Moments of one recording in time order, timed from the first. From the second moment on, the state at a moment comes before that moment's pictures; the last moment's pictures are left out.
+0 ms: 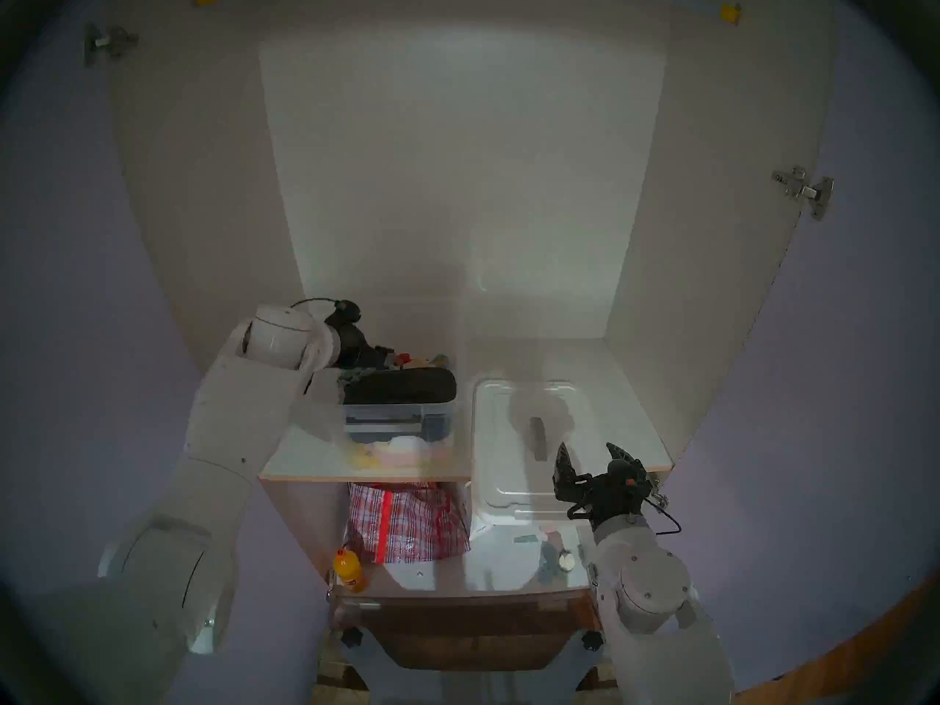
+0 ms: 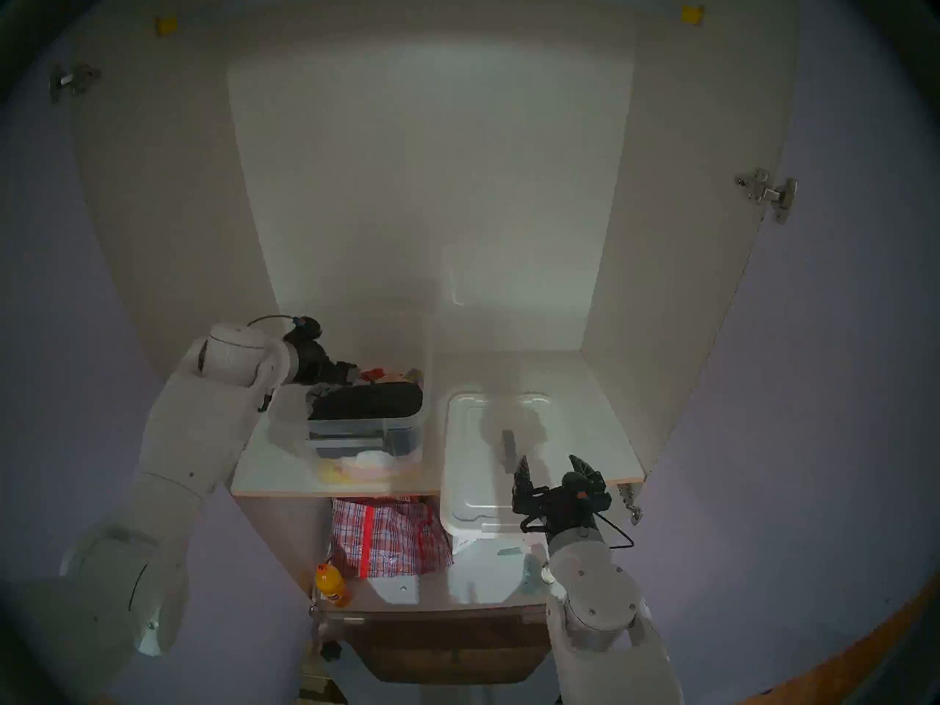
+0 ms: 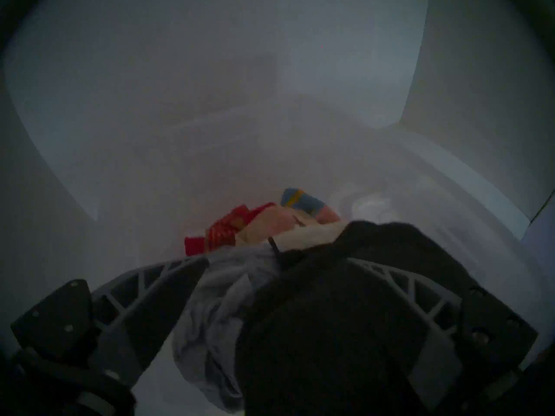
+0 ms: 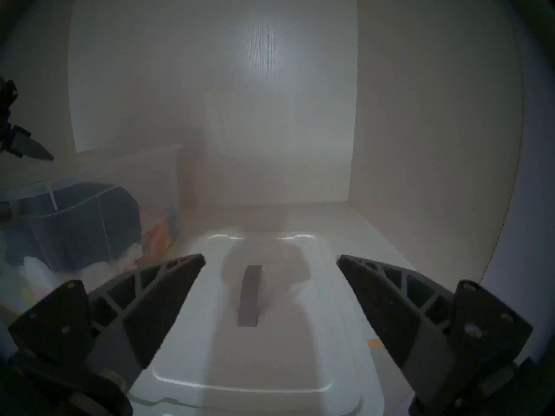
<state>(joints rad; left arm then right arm) 0.93 -1.19 -1.39 -1.24 -0.01 0.77 -0.63 -1.92 -1.58 1.54 -1.78 0.00 -0.03 -0.01</state>
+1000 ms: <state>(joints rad) 0.58 -1.21 -1.06 -0.62 -0.01 0.76 -0.98 -1.92 -1.58 1.54 -1.78 0.00 -0.03 -0.01</state>
